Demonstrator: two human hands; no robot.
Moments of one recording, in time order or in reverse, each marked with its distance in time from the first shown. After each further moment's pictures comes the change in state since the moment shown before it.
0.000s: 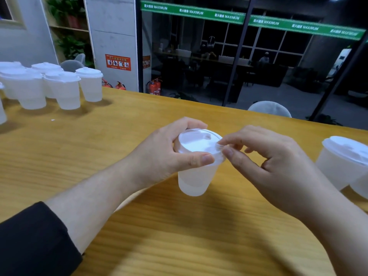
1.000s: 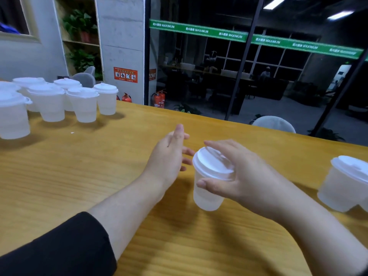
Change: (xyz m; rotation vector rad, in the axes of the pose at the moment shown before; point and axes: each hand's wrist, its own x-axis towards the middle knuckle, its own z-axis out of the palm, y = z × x) left_hand 0.007 -0.008 -0.005 -0.227 0.410 -0.315; right_hand 0.035 -0.034 0.025 -0.034 -0.305 0.168
